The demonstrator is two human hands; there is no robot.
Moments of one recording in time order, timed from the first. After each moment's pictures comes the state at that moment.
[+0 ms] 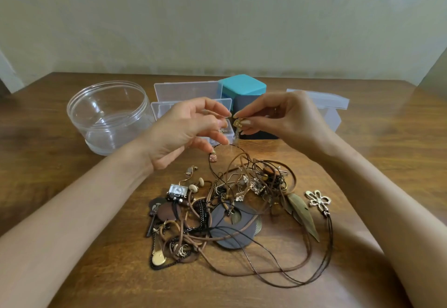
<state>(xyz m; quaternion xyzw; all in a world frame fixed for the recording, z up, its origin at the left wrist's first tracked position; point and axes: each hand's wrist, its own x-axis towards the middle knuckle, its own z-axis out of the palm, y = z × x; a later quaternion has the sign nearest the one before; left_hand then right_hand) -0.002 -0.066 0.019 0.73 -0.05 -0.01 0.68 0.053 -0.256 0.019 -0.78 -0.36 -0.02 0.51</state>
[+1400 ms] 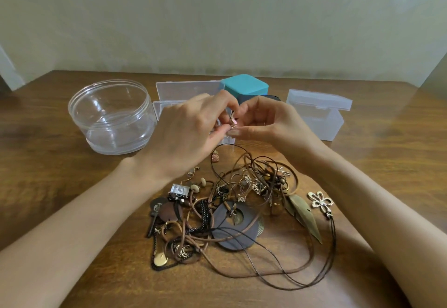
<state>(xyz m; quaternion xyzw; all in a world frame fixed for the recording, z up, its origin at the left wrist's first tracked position) -0.007 -0.069 0.009 0.89 -0.24 0.36 0.12 0.046 -0.239 0.011 -0.73 -0.32 0.08 0.60</state>
